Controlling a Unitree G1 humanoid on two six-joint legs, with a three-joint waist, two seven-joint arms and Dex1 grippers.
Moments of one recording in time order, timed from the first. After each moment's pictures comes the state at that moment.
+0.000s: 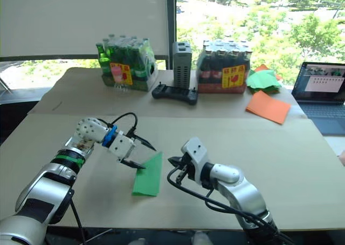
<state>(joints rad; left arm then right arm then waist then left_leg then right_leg) -0.94 0.54 -0.38 0.95 -0.04 -0.87 -1.61 -0.27 -0.37 0.22 -0.45 0.28 0.73 0.60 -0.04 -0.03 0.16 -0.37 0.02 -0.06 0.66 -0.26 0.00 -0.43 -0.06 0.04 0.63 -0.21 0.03</state>
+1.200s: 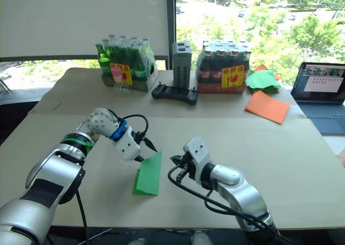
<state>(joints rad) -1.17 0.48 -0.41 1.23 0.21 -1.20 -1.50 -0.24 -0.37 0.22 -0.47 0.30 0.74 0.52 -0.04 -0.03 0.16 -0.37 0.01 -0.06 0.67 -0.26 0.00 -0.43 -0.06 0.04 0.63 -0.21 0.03</state>
